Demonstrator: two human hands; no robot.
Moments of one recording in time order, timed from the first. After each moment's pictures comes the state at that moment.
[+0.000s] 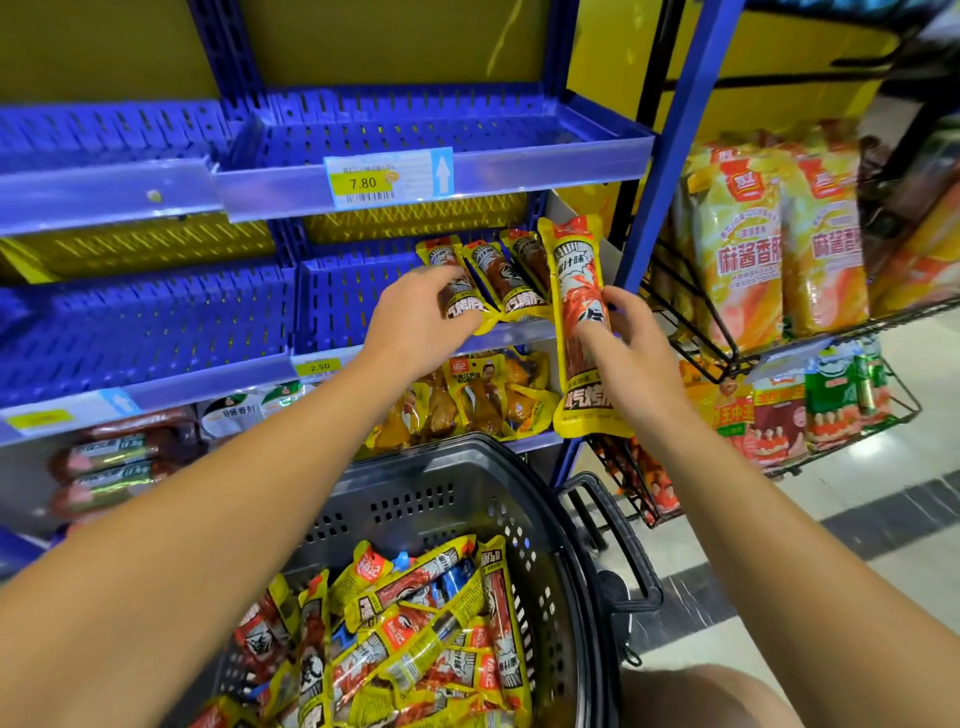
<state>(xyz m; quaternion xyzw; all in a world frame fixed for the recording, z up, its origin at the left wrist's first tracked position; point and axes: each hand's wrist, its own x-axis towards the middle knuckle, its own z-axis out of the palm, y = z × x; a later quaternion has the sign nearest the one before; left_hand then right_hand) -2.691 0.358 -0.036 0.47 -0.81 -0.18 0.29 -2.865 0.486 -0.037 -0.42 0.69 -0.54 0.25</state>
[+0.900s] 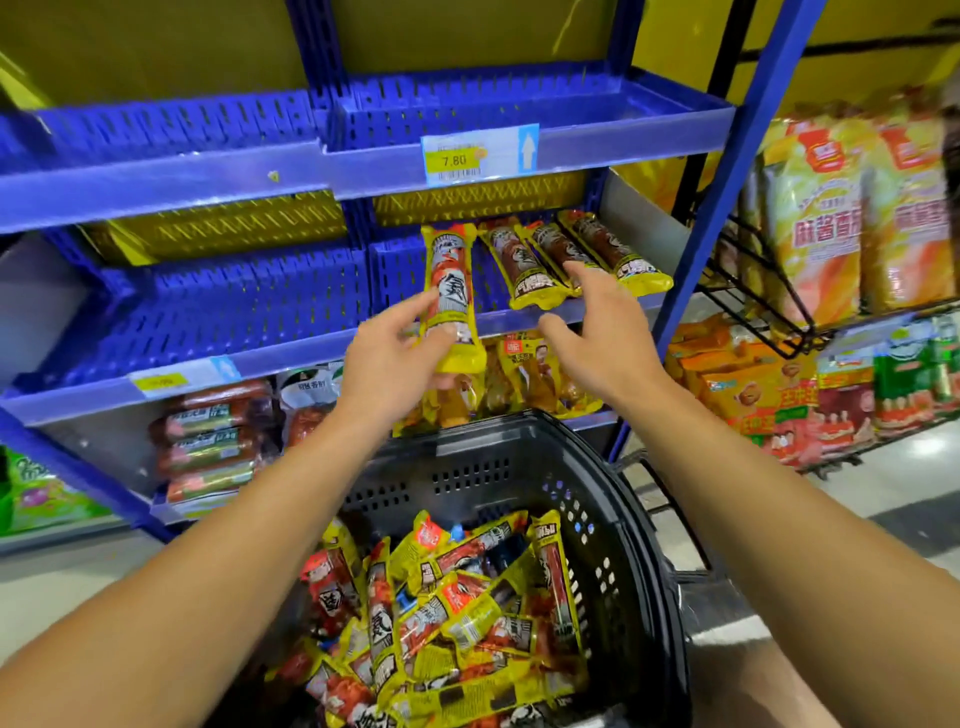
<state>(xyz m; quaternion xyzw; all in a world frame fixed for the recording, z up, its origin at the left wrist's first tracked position) -2.594 0.414 -0.048 0.48 -0.61 -0.46 0.43 -2.795 0.452 -0.045 -0.60 0.72 -0.34 0.07</state>
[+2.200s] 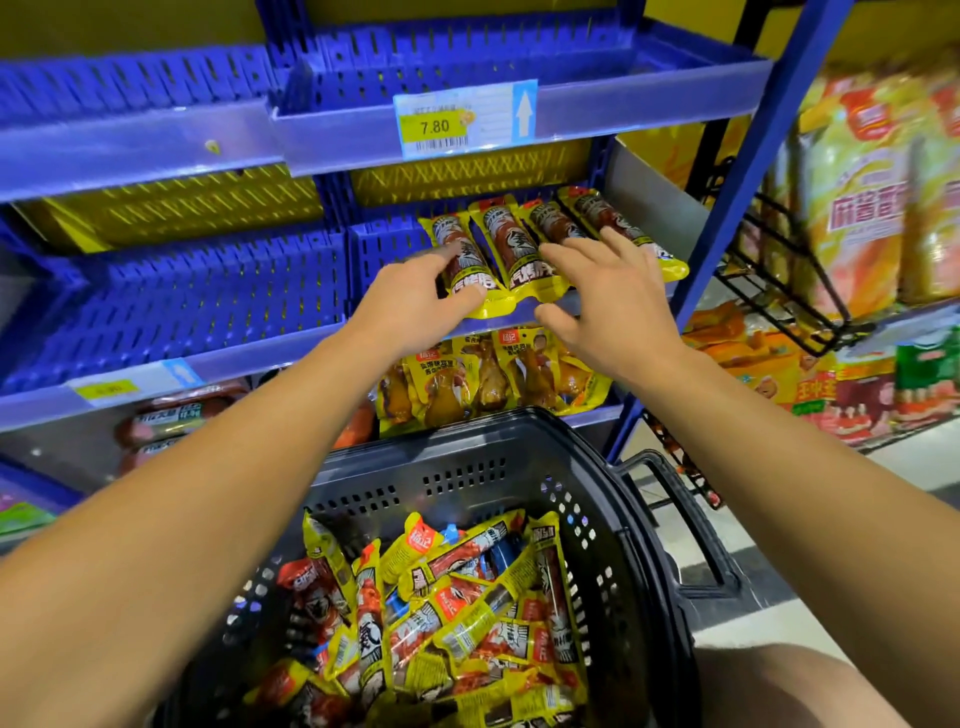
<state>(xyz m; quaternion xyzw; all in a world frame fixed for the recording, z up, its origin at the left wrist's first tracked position) -2.629 0.330 -0.046 0.49 -0.84 -0.17 0.18 -2.824 0.416 -0.052 -0.67 0.72 -0.20 -0.06</state>
